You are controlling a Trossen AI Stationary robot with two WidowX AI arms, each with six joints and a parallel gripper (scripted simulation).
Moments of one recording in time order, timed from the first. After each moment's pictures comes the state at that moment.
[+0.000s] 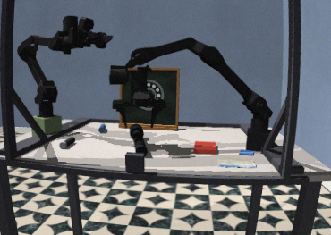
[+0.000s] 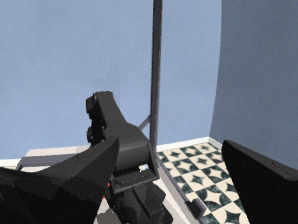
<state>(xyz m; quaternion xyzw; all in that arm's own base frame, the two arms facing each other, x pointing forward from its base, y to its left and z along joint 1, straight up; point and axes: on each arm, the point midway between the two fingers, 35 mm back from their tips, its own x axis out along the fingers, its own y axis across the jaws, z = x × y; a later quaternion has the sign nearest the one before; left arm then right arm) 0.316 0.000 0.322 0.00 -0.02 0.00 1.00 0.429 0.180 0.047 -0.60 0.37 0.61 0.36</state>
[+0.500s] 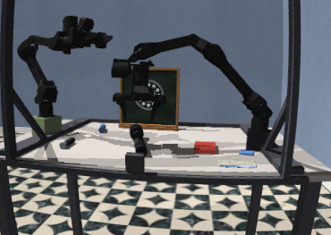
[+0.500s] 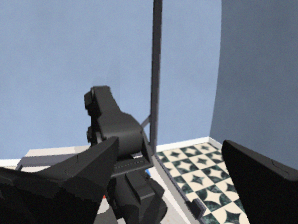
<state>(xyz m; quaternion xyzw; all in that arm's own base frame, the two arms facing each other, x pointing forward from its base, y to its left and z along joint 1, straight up) 0.316 0.000 0.322 0.00 -0.02 0.00 1.00 0.432 0.174 0.067 -0.60 0.38 0.59 0.40</state>
